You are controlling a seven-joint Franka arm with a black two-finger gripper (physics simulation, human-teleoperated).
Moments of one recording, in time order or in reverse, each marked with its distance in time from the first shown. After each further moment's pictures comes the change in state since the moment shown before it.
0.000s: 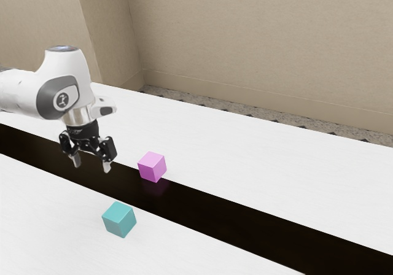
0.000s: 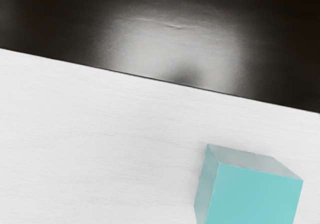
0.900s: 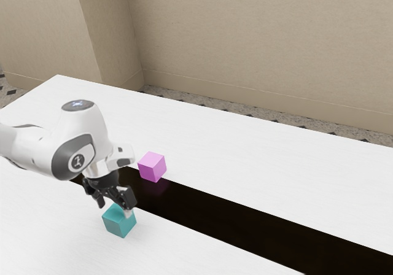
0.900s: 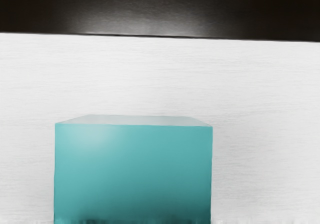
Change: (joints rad) arm 0.015 -0.029 -0.162 -0.287 -0.098 0.332 0.106
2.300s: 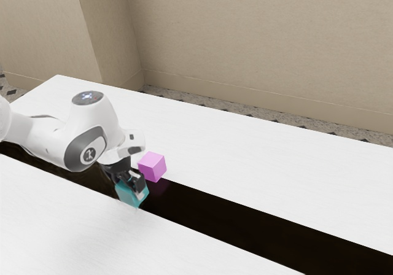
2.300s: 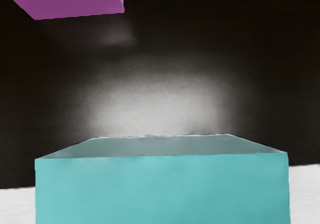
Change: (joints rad) arm 0.000 0.124 0.009 0.130 0.098 0.137 0.036
